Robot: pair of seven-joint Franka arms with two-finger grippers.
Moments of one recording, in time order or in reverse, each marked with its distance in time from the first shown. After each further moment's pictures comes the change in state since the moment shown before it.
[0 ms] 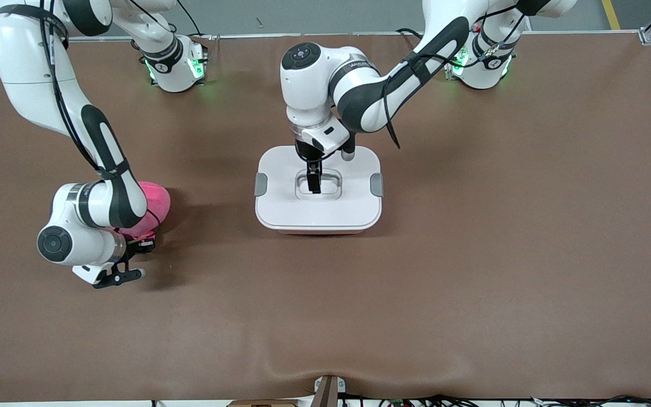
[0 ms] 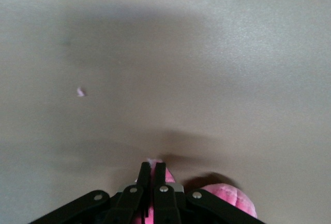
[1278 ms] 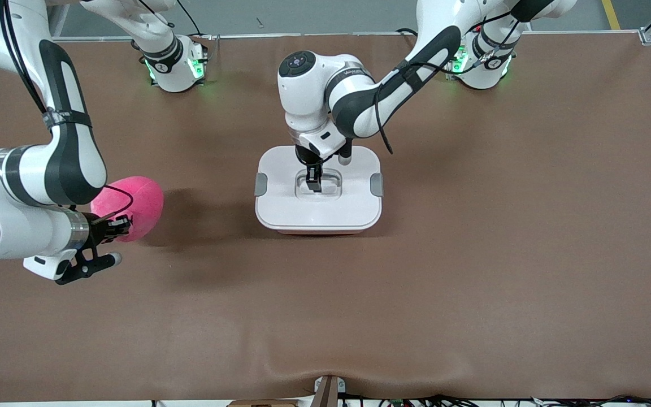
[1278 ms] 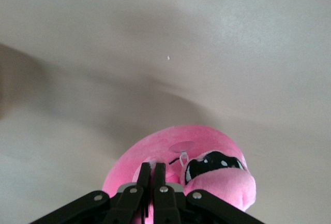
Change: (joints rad) left arm -0.012 0.033 0.001 0.000 0.036 0.000 0.004; right arm 0.016 -0.160 0.051 0.281 0.004 -0.534 -0.055
